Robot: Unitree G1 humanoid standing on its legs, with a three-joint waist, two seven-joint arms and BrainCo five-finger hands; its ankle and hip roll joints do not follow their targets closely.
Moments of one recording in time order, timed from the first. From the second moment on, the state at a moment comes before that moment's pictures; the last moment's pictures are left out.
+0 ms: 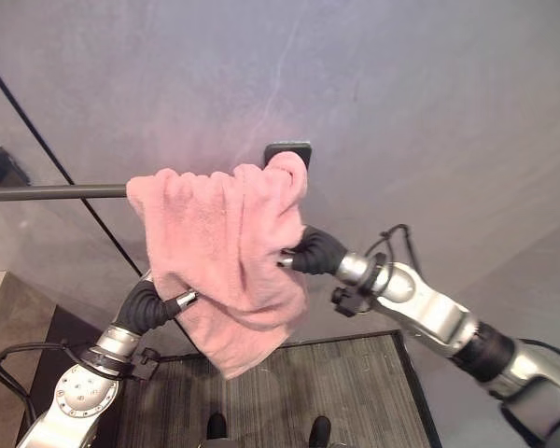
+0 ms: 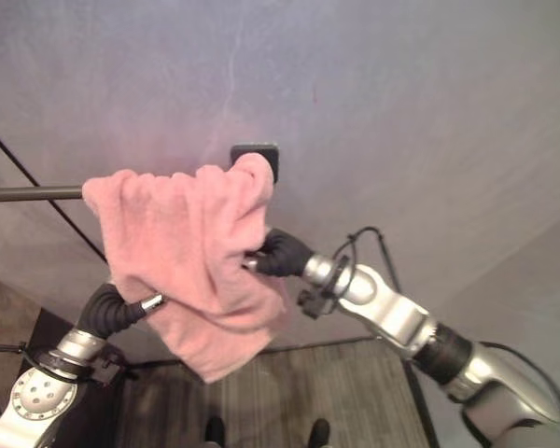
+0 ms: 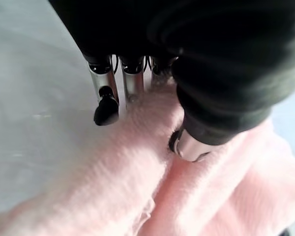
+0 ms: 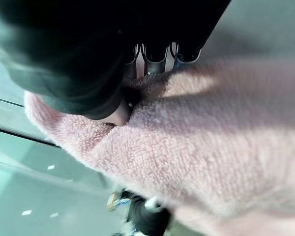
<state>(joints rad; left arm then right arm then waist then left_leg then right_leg) 0.31 0.73 -0.06 -0.32 -0.24 -0.33 0.04 -0.61 -0.60 0.77 -0.16 0.58 -0.13 0.16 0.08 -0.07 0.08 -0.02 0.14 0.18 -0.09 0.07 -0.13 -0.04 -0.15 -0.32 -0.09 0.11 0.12</state>
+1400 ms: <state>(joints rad) 0.20 0.34 0.00 -0.02 -0.47 -0.40 0.20 -0.48 -0.32 0.74 -0.02 0.50 -0.17 0.11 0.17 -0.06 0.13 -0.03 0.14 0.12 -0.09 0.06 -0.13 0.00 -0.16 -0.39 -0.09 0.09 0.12</state>
